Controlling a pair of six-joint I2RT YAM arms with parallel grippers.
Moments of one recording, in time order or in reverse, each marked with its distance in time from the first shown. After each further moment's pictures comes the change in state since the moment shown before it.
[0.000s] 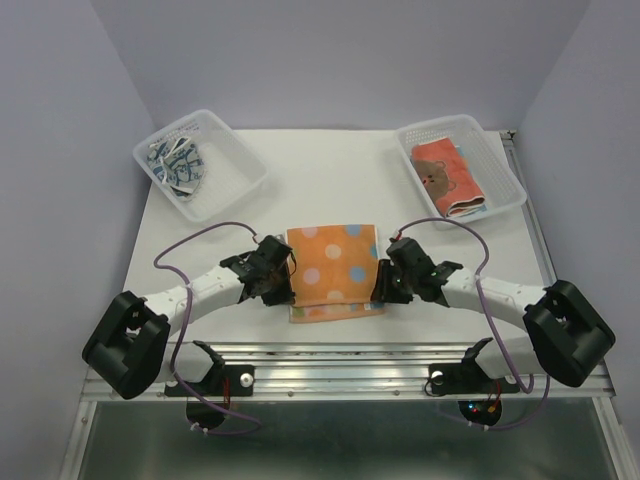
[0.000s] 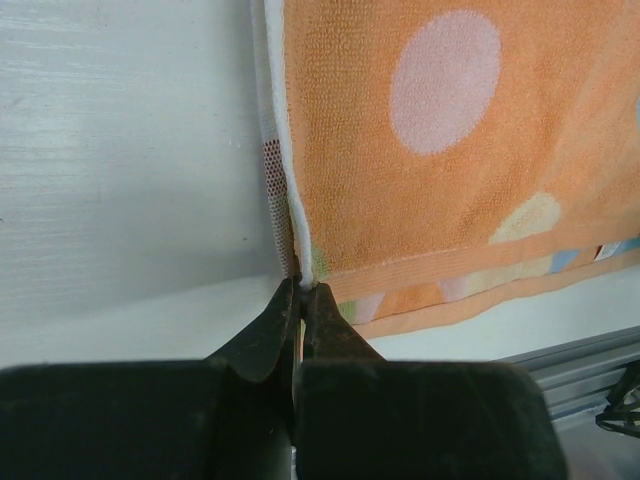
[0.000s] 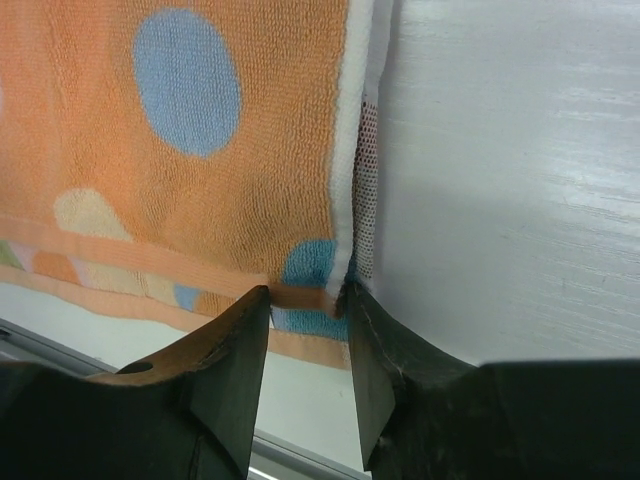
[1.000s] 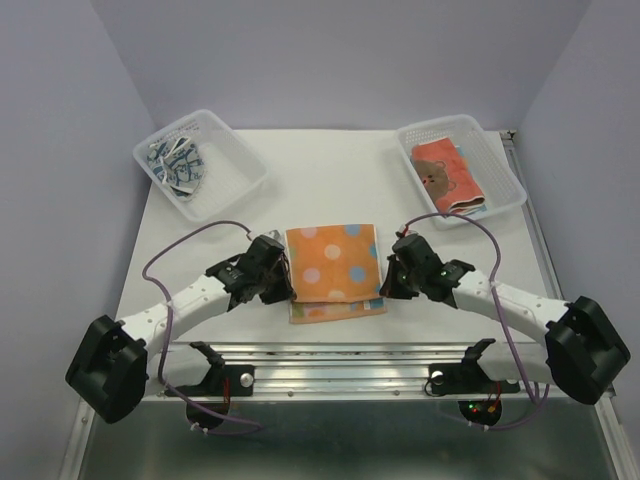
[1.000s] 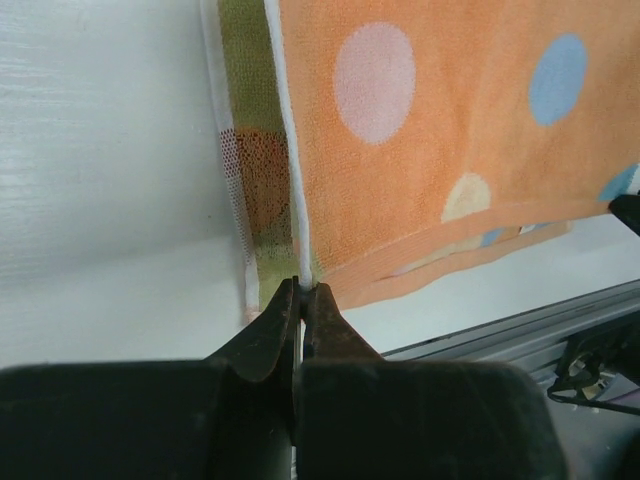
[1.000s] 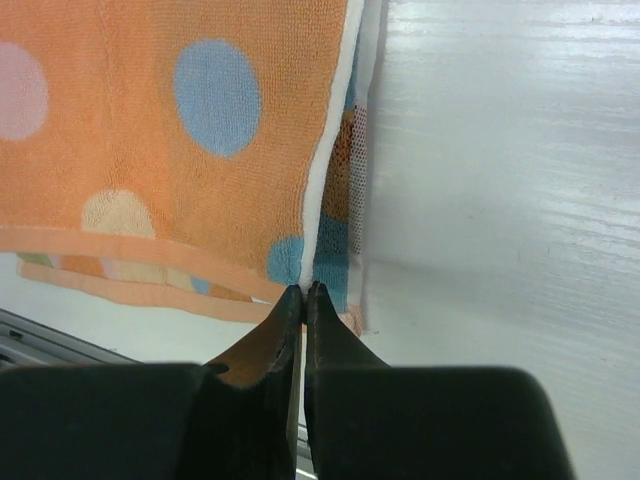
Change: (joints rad) left arm 0.000 -0.134 -0.017 -0.002 0.018 -0.026; right arm 0.001 -0.102 0.034 -0.096 0.064 -0.005
